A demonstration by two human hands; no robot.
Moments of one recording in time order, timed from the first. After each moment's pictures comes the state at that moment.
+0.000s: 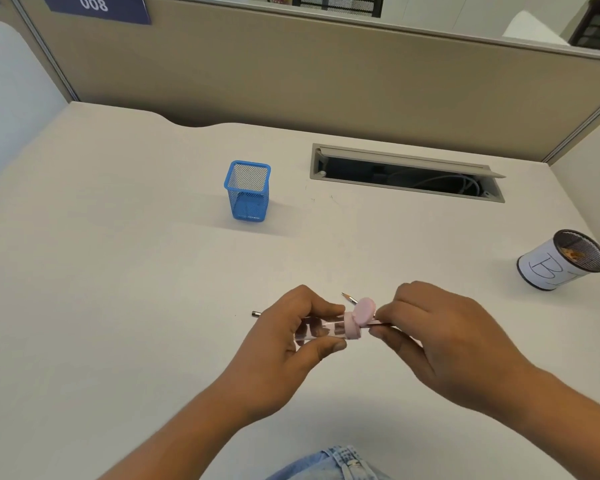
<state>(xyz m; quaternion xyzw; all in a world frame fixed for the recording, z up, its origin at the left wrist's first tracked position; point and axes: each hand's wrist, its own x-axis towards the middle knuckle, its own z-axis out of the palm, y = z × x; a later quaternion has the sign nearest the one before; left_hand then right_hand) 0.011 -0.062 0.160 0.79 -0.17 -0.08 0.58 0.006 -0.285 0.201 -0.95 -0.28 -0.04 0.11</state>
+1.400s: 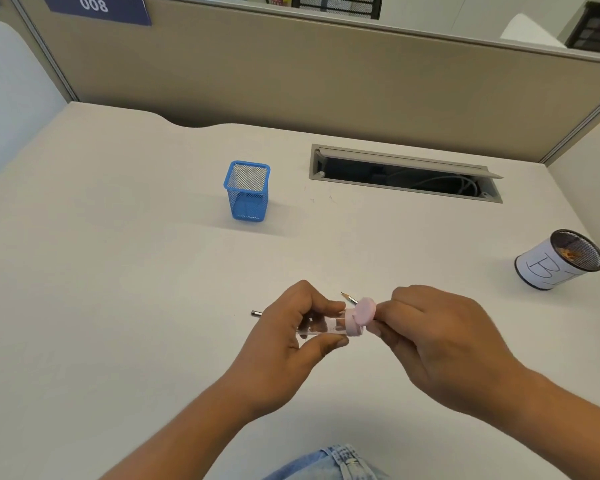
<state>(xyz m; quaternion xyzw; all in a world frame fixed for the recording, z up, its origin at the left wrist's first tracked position) 0.013 -0.065 0.151 0.79 -0.17 -0.06 0.58 0.000 -0.277 0.202 -0.96 -0.26 -0.05 0.11</state>
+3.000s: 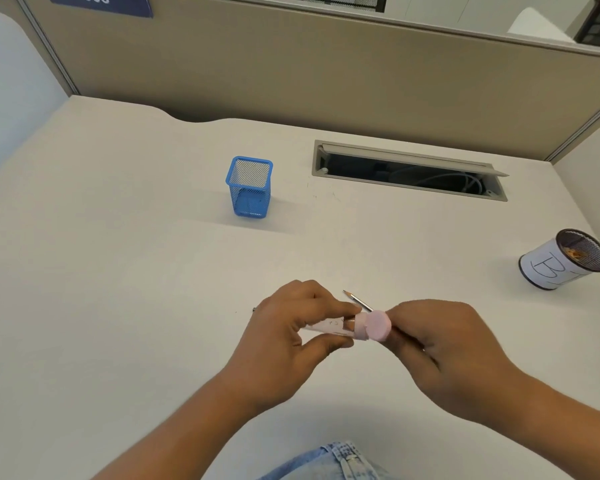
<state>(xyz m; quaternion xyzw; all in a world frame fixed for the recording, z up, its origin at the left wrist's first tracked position) 0.019 -0.062 0.156 0.82 -0.23 0.00 0.52 -0.002 -0.273 0.199 -0.95 -0.21 0.02 0.24</state>
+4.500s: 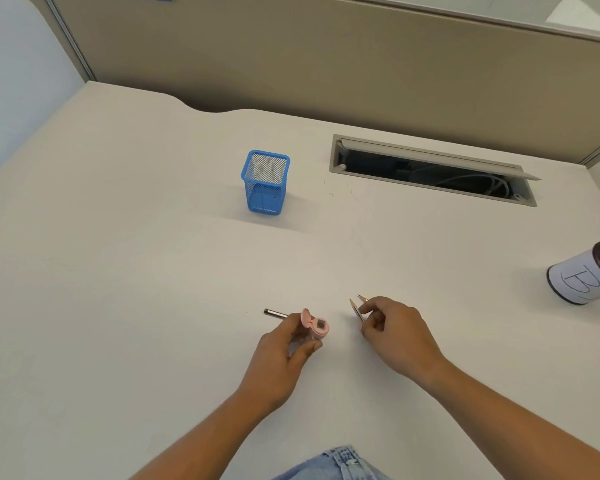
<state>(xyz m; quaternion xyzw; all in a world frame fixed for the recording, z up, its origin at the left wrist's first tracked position) 0.020 -0.058 0.041 0.81 0.00 -0.15 0.57 0.052 -0.265 0.073 -0.93 0.09 0.16 0.32</state>
